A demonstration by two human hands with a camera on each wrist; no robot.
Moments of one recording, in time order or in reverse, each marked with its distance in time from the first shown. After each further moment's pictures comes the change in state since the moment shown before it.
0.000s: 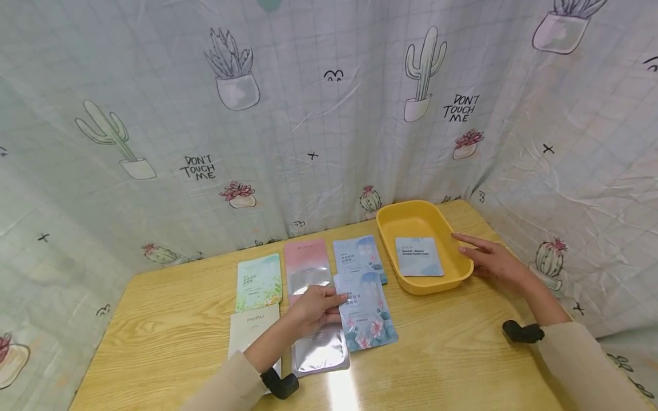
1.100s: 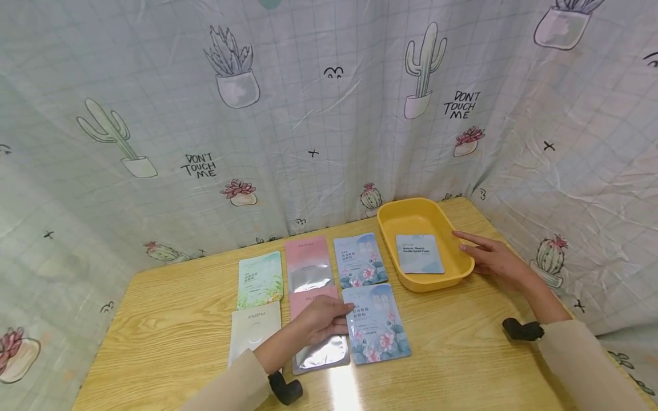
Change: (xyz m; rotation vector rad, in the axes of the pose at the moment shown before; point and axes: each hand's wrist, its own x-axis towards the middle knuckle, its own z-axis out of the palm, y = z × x) left_hand -0.002 -0.022 0.013 -0.012 0.028 -0.115; right_hand -0.001 0.000 0.000 0.015 0.004 0.010
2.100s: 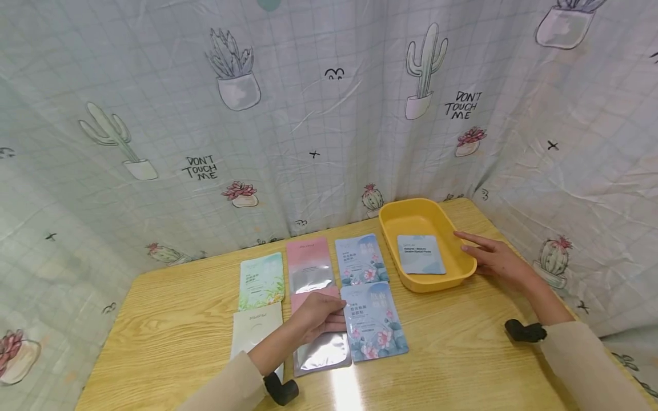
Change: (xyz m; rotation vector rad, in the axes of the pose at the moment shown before) left_hand -0.008 0.008 -0.008 0.064 0.103 0.036; right_hand 0.003 0.002 0.000 -0.008 0.013 0.001
